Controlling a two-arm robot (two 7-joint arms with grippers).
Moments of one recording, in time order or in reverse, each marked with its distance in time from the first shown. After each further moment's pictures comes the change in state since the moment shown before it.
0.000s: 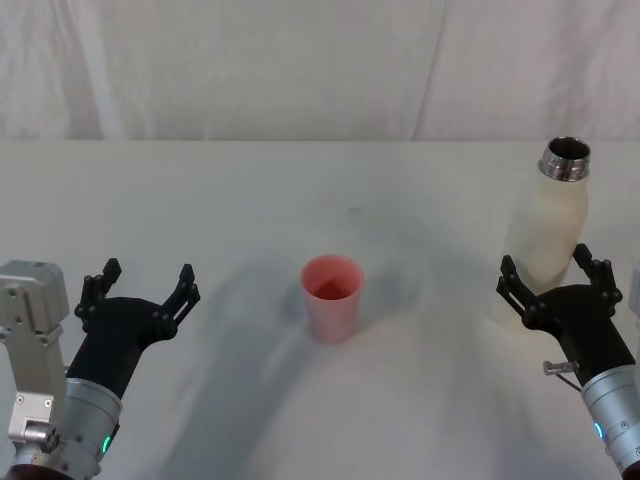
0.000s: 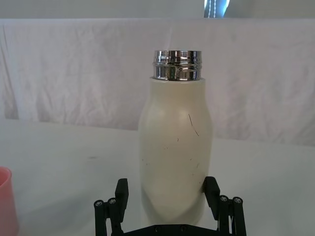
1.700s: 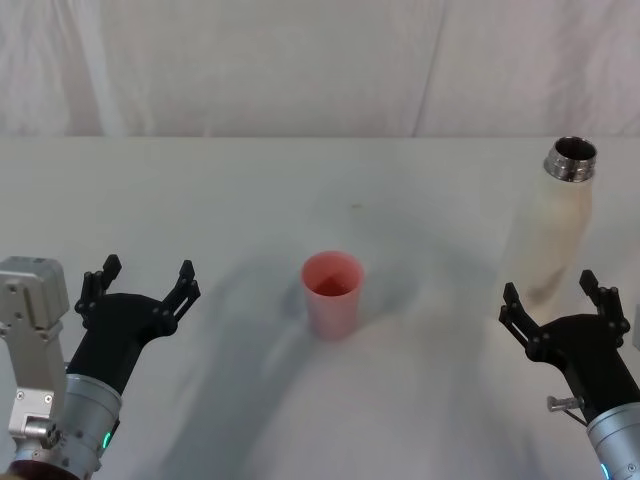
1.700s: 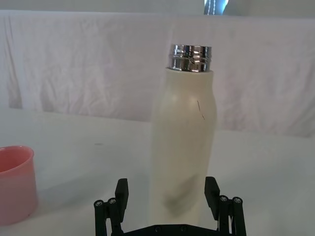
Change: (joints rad) left arm 0.000 0.000 0.000 0.000 0.000 0.000 0.000; right arm -0.122 0.054 -0.051 -0.109 -0.006 0.002 -0.082
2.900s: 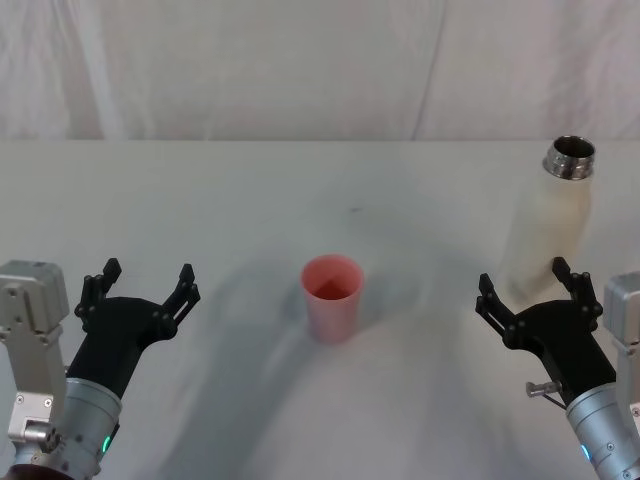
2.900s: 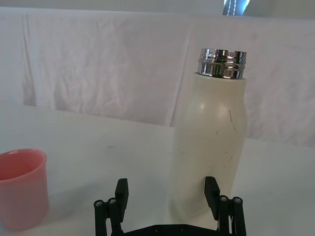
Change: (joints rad) left arm 0.000 0.000 0.000 0.000 0.000 0.000 0.000; right arm 0.089 0.077 -0.087 0.039 0.049 0.031 -0.036
